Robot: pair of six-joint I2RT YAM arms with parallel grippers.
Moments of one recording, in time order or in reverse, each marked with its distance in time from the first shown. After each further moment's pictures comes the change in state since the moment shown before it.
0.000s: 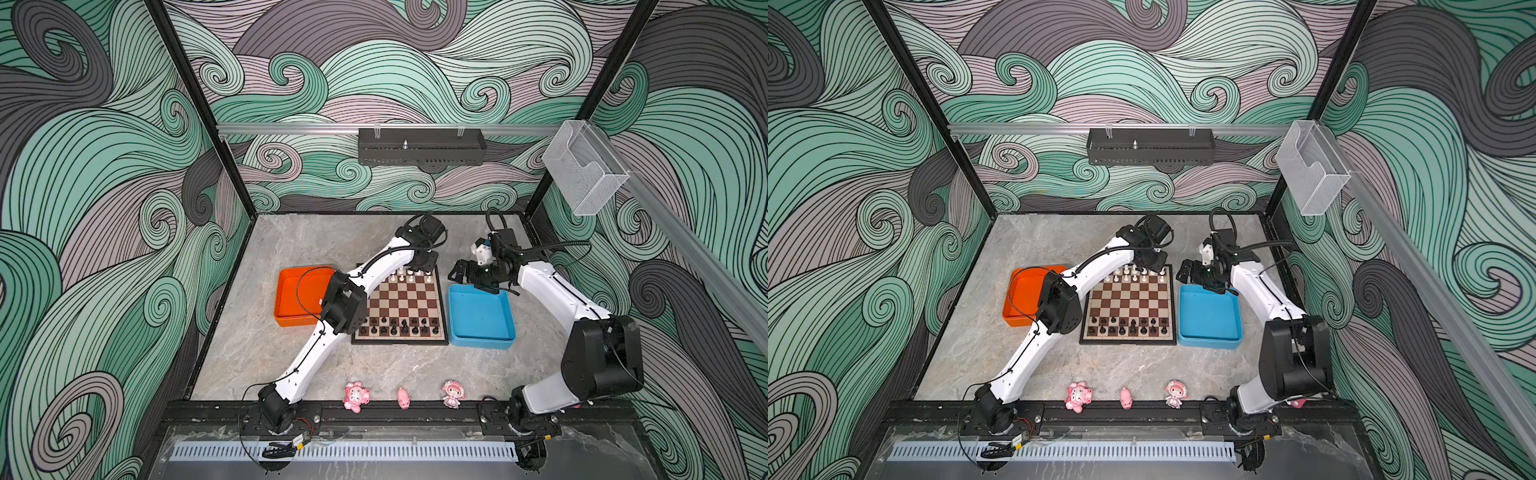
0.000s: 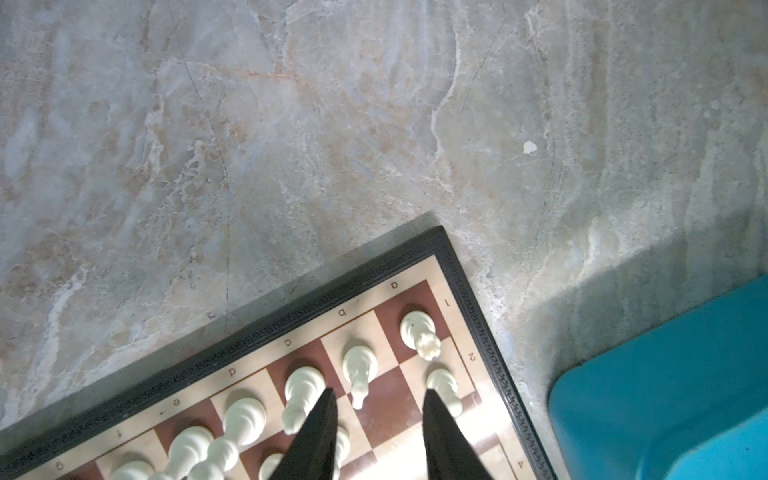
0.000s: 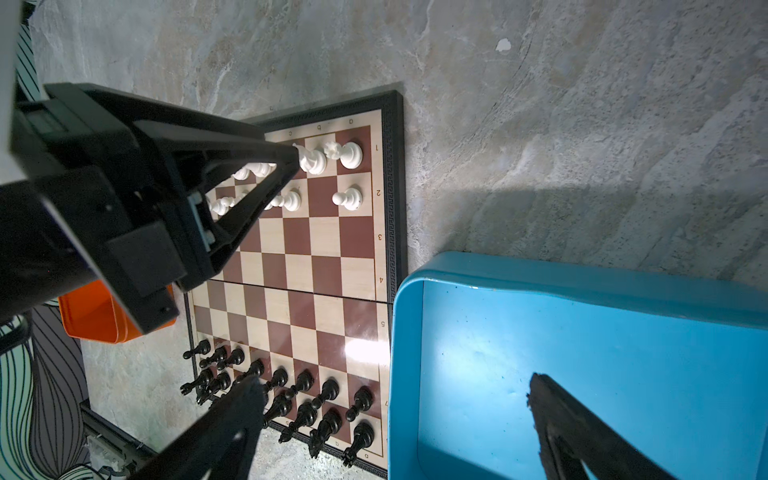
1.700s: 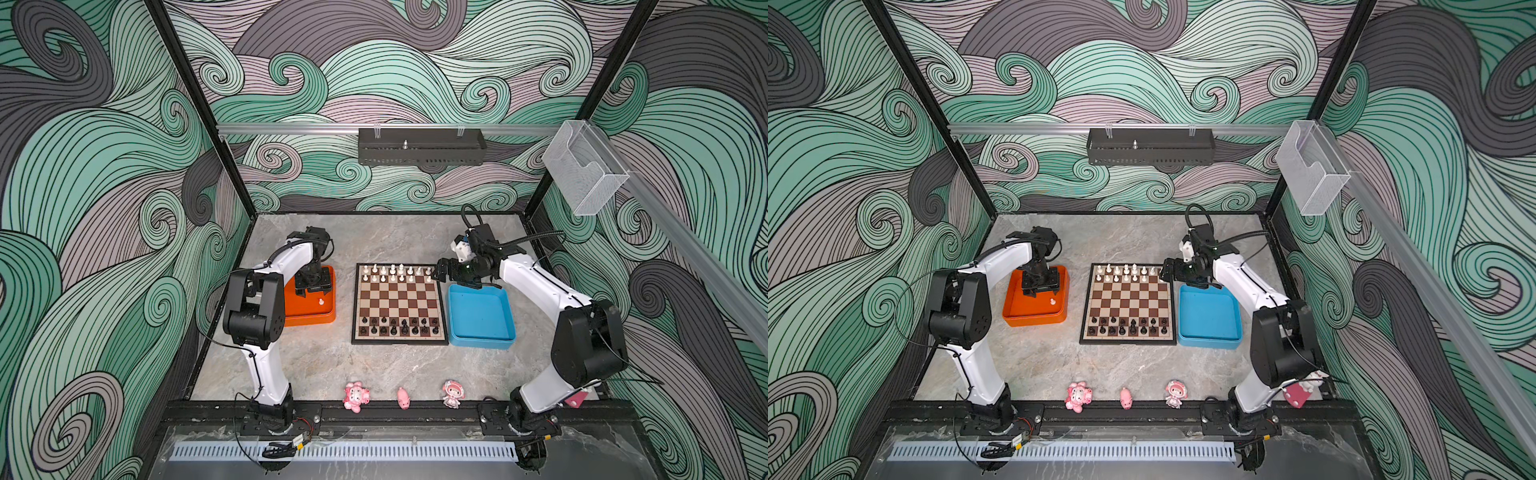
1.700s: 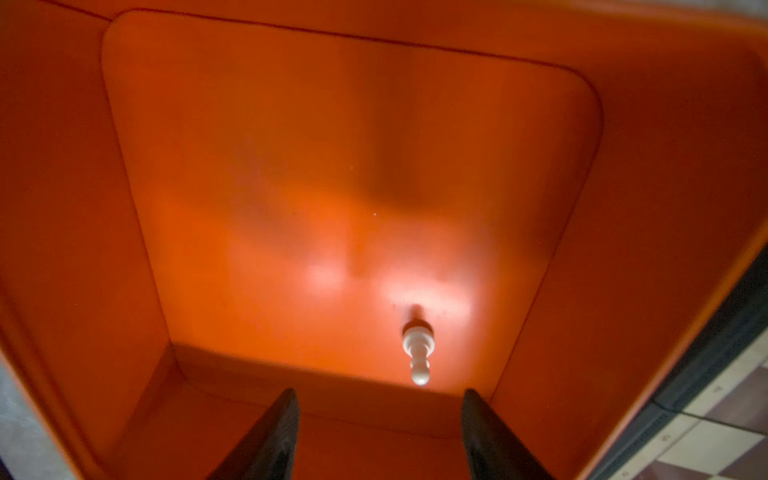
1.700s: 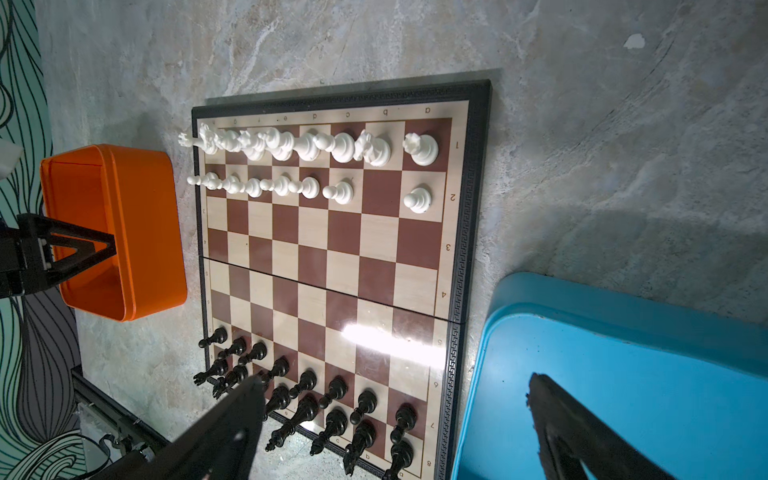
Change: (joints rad) left arm 0.583 -0.671 -1.115 -0.025 -0.019 -0.116; right arm 0.142 0.098 0.097 -0.002 0.019 0.023
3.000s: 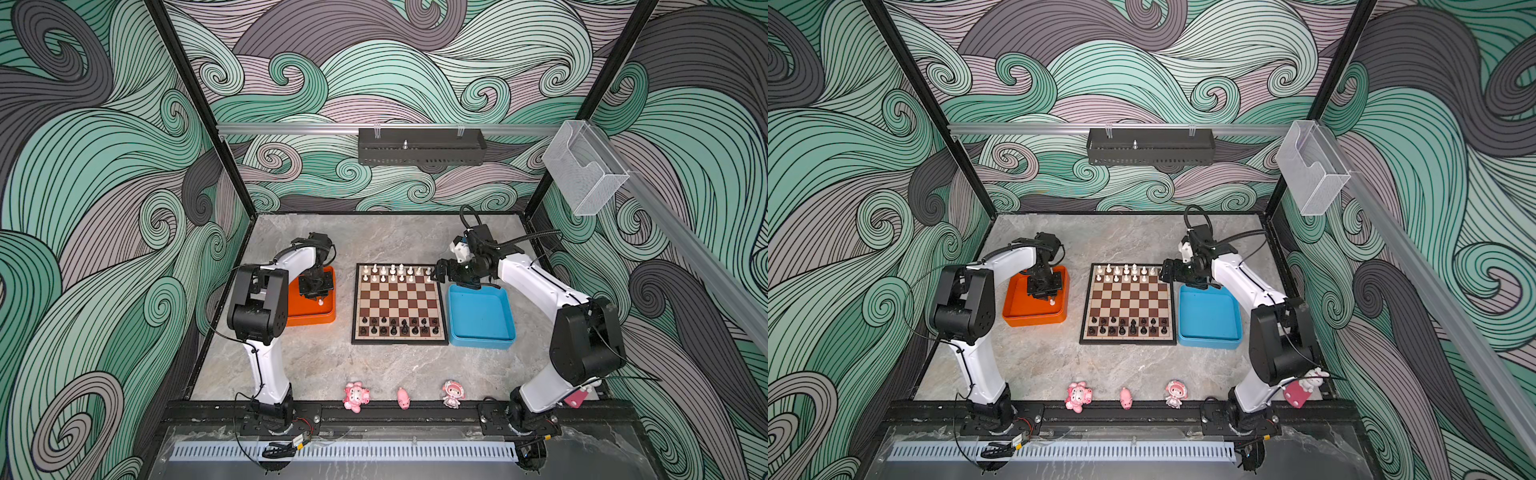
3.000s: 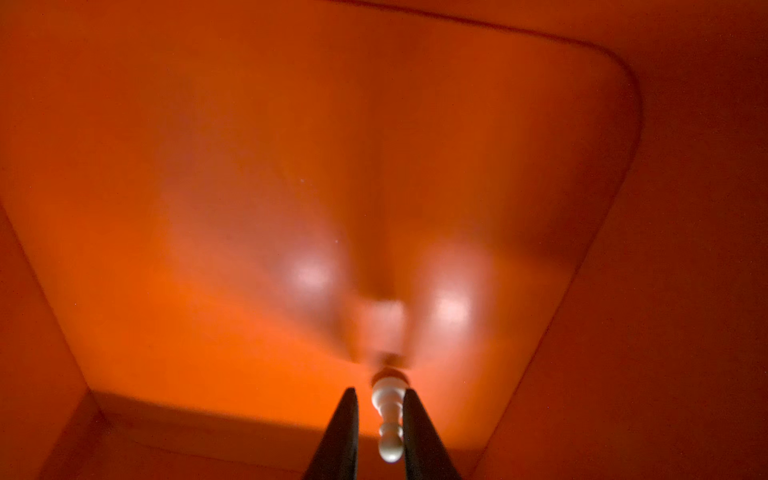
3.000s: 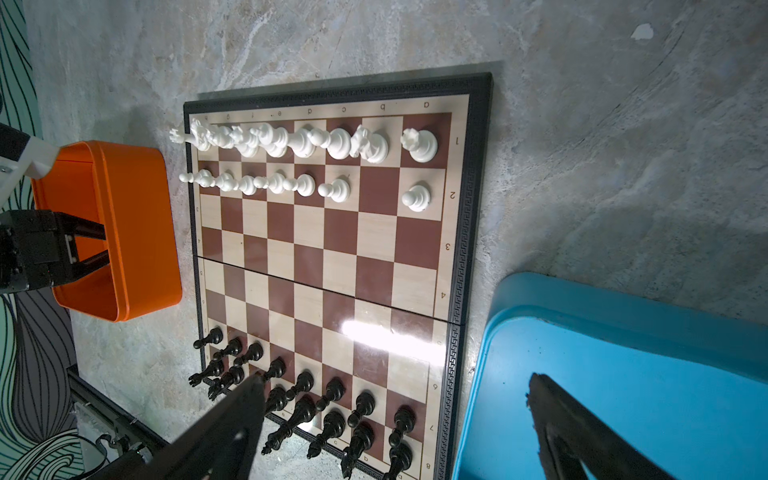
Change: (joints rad) left arm -0.009 0.041 -0.060 0.093 0.039 -0.021; right arm 0.004 0.014 0.002 0.000 0.002 0.000
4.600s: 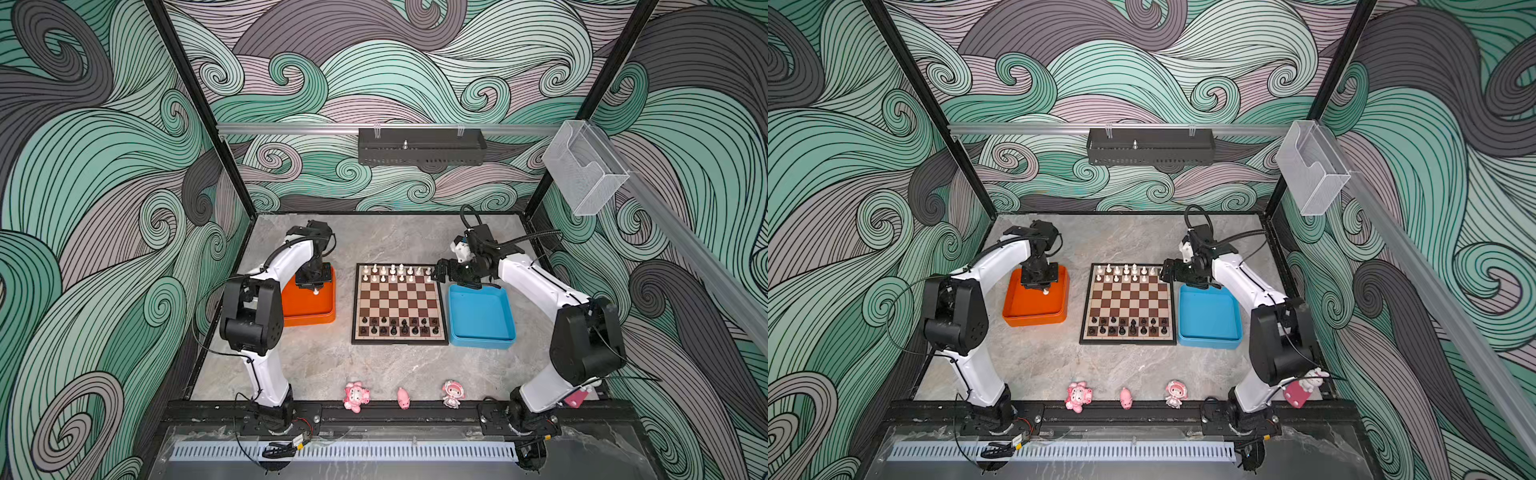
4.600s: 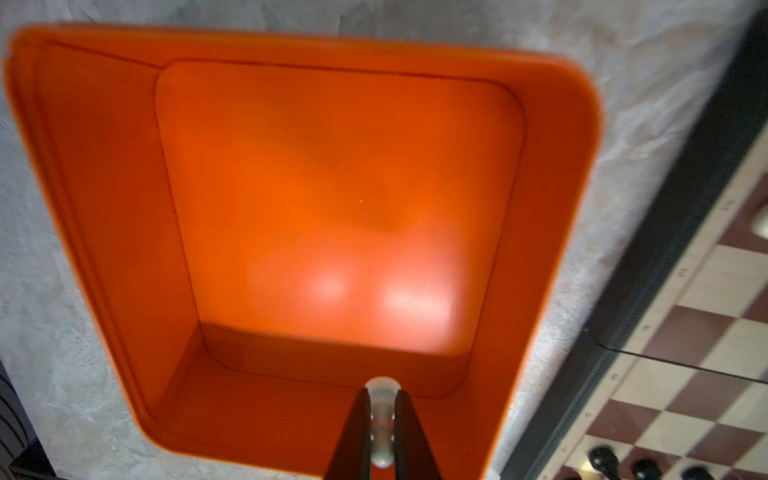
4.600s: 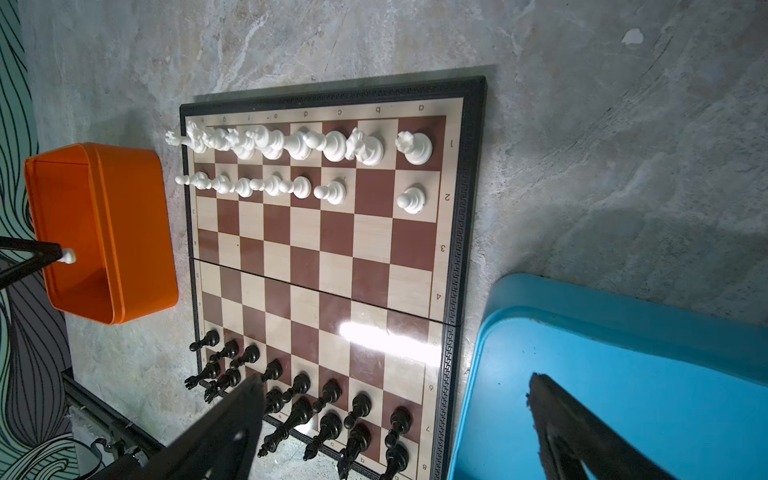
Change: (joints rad) left arm -0.030 -0.098 0.151 -0.186 -0.058 0.055; right arm -0.008 0.000 0.000 0.000 0.007 -0.004
